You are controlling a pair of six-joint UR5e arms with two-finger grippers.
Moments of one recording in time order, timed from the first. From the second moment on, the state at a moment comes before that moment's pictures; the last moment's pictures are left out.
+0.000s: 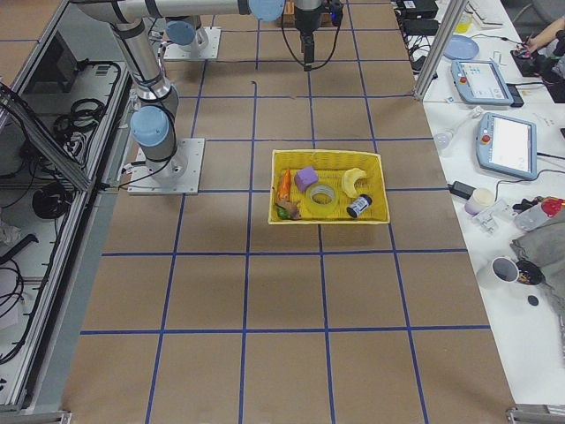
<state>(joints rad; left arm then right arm) -1.53 -1.57 -1.67 -1.36 1.57 0.00 1.60 -1.57 1.54 -1.60 -1.58 -0.02</state>
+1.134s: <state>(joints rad) -1.53 -1.56 -1.69 -1.36 1.57 0.00 1.60 -1.56 1.54 -1.61 -1.59 -0.02</state>
